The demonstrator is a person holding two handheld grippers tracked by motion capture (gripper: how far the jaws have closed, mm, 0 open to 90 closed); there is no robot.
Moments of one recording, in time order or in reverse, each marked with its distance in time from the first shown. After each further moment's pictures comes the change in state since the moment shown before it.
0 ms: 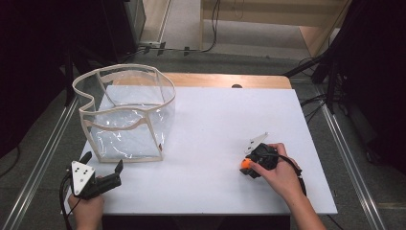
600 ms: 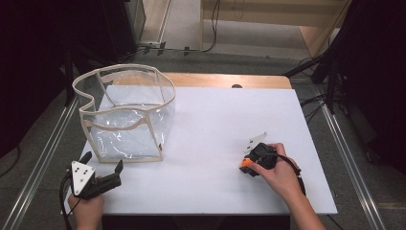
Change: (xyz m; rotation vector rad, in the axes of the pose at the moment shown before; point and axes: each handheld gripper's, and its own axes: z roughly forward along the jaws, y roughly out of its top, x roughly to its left) left arm 0.000 0.000 0.000 0.000 0.000 0.000; right arm 0.000 0.002 0.001 -0.003 -0.015 0.002
